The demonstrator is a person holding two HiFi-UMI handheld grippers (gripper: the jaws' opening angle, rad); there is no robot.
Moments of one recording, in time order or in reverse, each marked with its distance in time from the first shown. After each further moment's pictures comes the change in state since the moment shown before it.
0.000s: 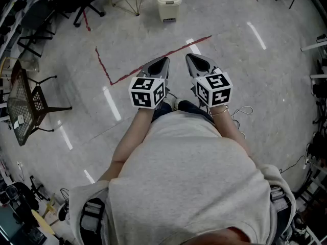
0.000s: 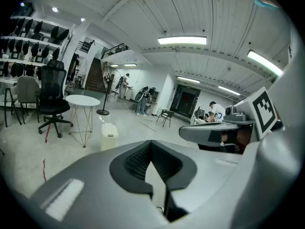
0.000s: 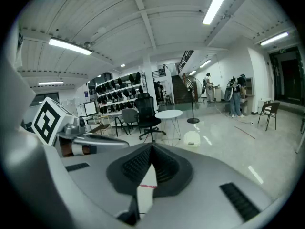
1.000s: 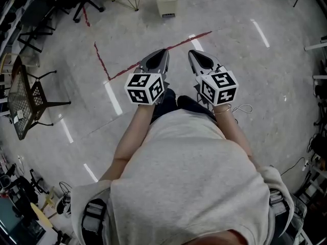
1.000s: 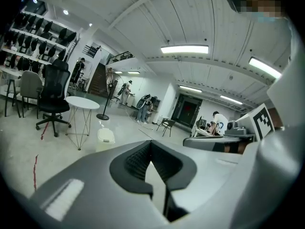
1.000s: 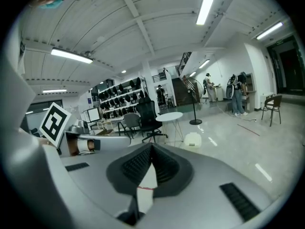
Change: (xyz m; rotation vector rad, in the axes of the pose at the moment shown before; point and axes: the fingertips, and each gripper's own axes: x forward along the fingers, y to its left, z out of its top) left arm 0.029 -0.028 0.017 -0.056 -0.118 0.011; right arm -0.026 -0.043 -0.006 0.044 -0.055 0.059
